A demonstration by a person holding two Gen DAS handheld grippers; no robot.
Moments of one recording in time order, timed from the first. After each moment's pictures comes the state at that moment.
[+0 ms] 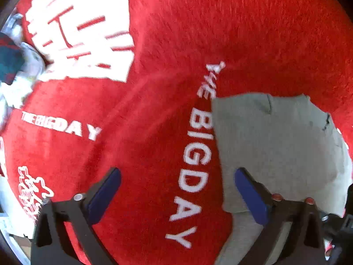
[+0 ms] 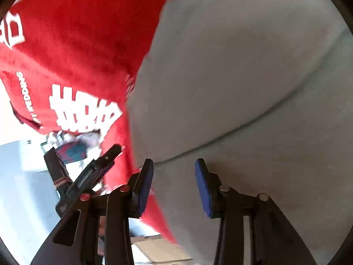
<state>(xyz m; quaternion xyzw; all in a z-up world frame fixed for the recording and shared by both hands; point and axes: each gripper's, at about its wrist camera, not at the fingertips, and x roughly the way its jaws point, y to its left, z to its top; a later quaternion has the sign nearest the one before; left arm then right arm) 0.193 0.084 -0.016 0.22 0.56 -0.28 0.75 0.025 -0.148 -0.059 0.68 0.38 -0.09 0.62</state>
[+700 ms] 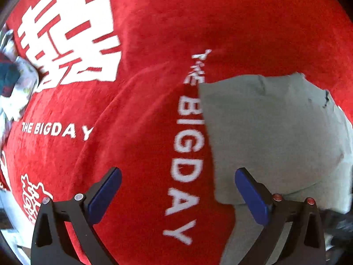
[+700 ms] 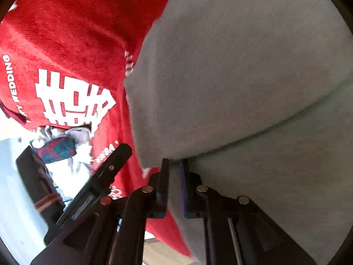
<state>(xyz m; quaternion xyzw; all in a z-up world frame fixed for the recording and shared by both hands) 0.169 0.073 -0.030 0.26 0.55 -0.30 0.74 0.027 -0.139 -0.049 0.63 0.40 -0.16 0.64</state>
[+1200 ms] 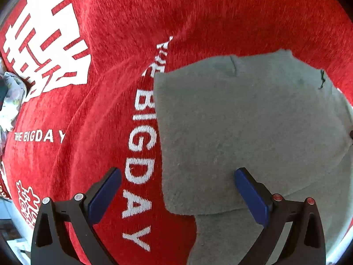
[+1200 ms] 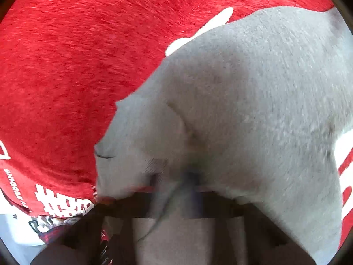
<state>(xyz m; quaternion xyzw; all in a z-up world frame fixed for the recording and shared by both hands) 0.135 0.036 -0.054 0.29 0.55 -0.30 0.72 -0.135 -0.281 -0.052 0.66 0.29 -0.37 0.59</state>
